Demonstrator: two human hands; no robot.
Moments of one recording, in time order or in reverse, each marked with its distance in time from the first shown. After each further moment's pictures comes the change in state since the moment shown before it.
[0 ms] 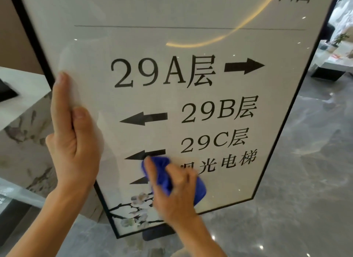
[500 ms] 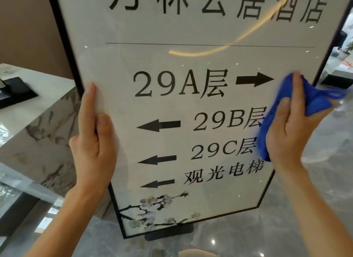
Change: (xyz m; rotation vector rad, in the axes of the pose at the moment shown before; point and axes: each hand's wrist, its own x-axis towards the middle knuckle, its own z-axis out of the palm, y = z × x) left_hand 0.009 0.015 -0.006 0.040 -0.024 -0.047; right_hand 0.127 0.187 -0.096 -0.020 0.357 0.312
